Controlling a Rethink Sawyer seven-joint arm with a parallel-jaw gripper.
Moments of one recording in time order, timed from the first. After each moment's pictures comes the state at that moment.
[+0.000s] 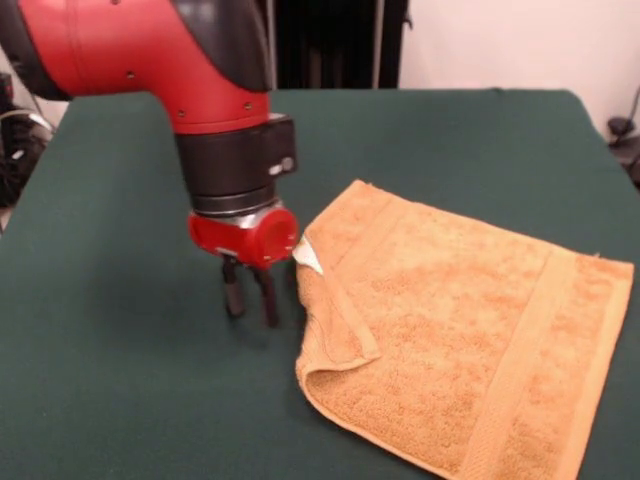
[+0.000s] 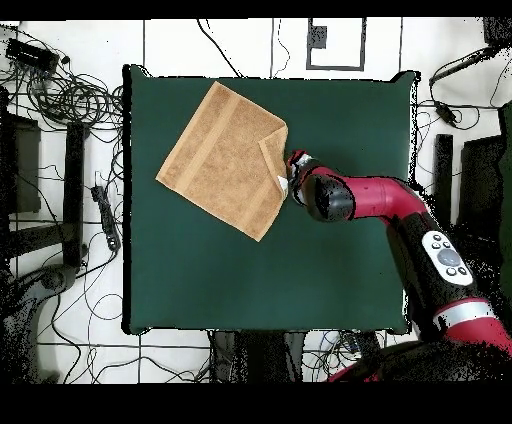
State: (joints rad) arm -0.72 -0.35 0.55 1.44 -0.71 0.35 2.59
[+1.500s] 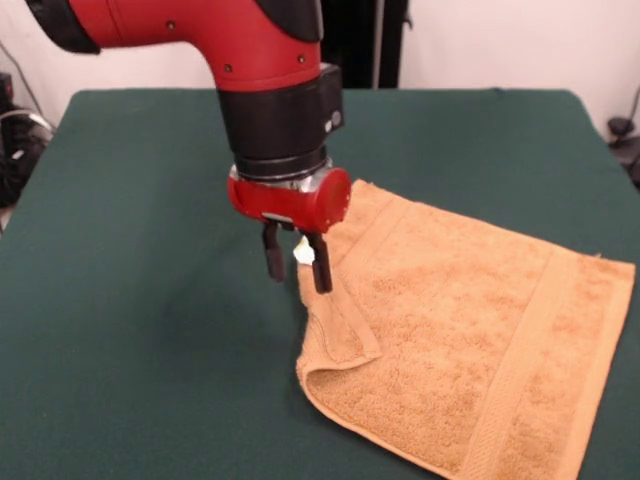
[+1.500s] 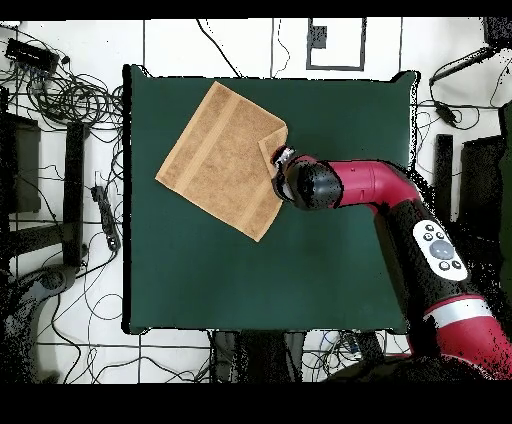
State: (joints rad) arm -0.64 -0.44 0.56 1.47 -0.62 0.51 2.48
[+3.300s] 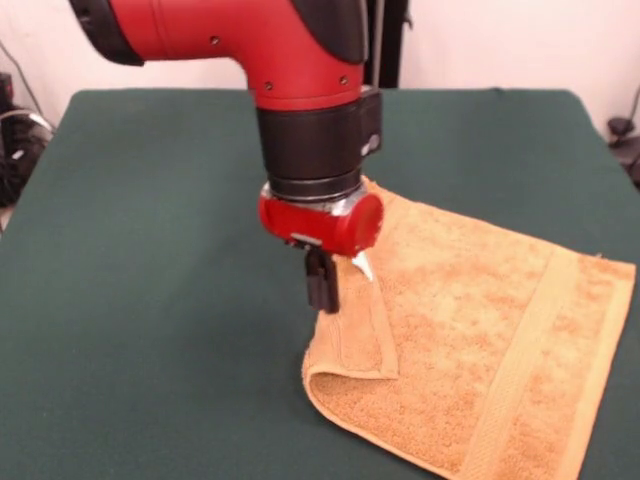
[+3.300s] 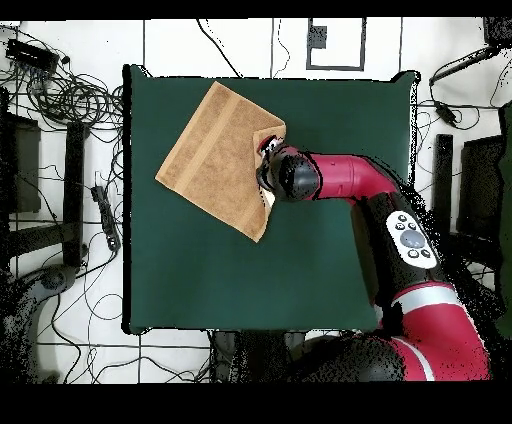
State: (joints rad) arm -0.49 -0.42 0.39 1.39 -0.46 0.42 2.48
